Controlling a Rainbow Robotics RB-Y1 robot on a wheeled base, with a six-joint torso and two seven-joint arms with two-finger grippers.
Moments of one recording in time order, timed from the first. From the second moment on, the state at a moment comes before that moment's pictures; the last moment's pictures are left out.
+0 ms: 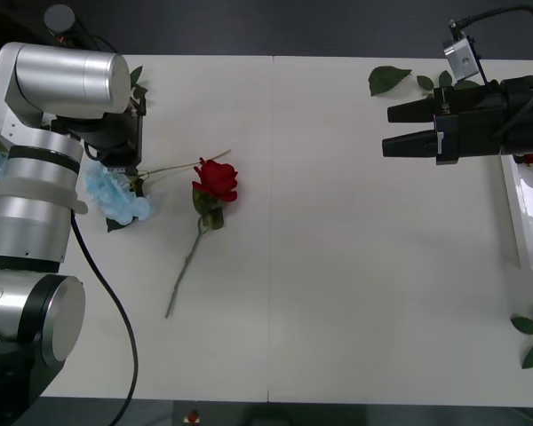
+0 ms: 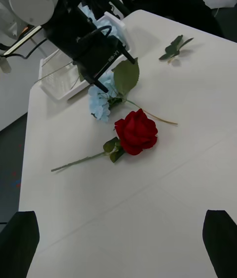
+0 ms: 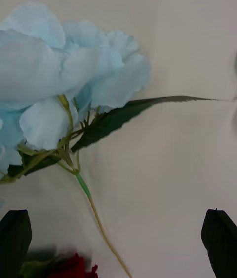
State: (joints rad) right arm -0.70 -1.06 0.55 -1.36 -2.37 1.06 2.72; left arm -0.82 0.23 0.13 -1.24 0.08 1.46 0.10
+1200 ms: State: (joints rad) right arm -0.70 -1.06 0.55 -1.36 -2.37 1.08 2.72; left arm -0.79 0.08 0.24 -1.05 -0.14 1.28 0.10
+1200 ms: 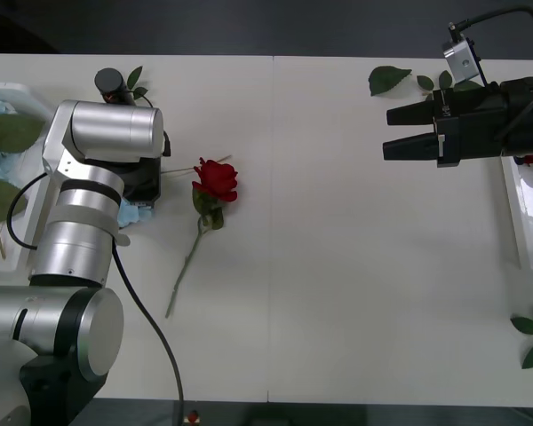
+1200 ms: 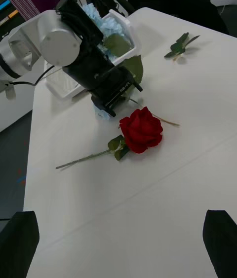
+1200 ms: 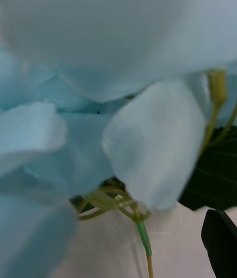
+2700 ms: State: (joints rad) right arm -0.70 -1.06 0.55 -1.36 -2.37 1.08 2.72; left arm -0.72 0.14 0.24 -1.17 -0.03 1.41 0.04
